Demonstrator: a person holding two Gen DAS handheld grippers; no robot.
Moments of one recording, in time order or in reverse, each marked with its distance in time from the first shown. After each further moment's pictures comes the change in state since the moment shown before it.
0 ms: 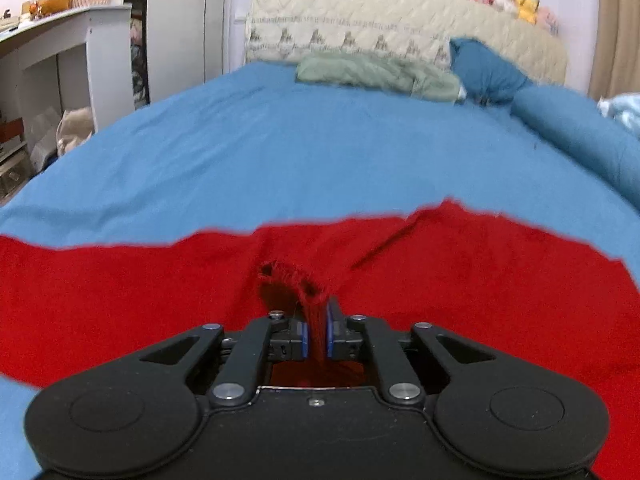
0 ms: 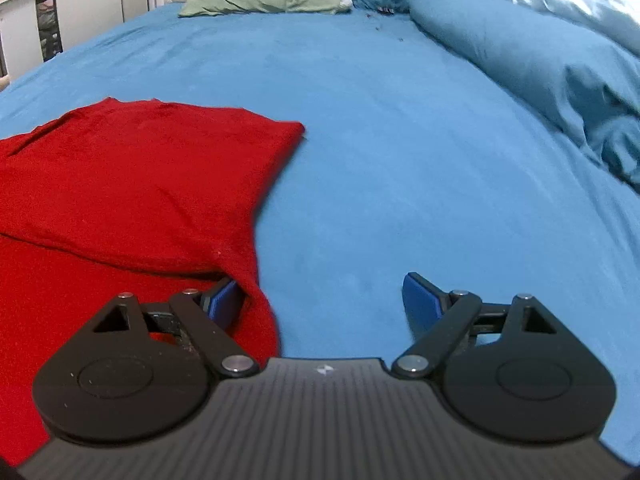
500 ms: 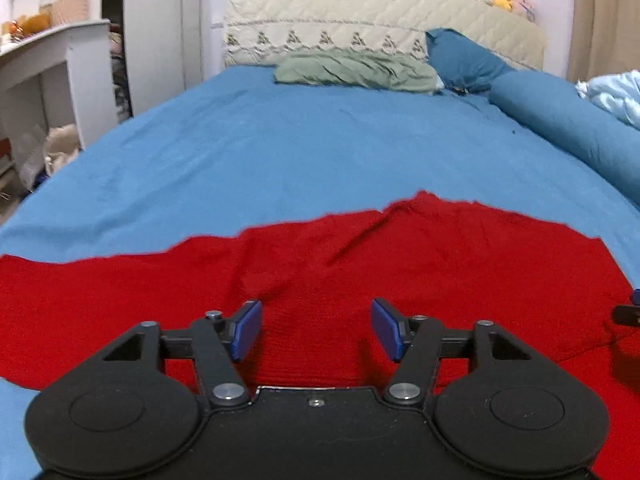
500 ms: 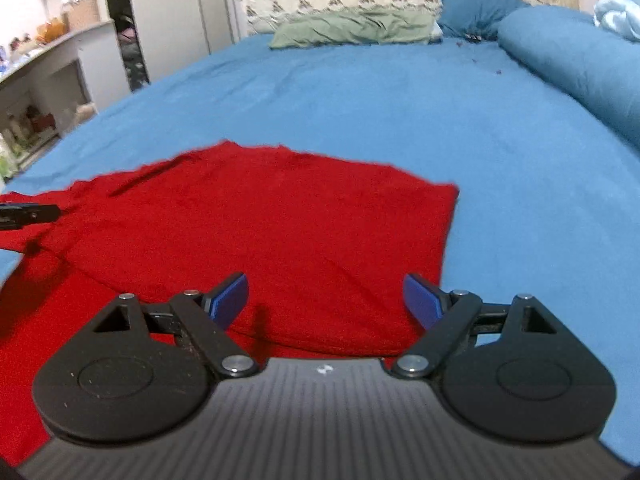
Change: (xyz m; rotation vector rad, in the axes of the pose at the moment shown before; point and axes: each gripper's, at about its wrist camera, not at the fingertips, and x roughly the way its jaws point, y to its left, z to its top) left arm -0.017 -0.019 -0.001 0.066 -0.011 -0.046; right arm 0.001 0.068 0.027 -0.023 -0.092 0.256
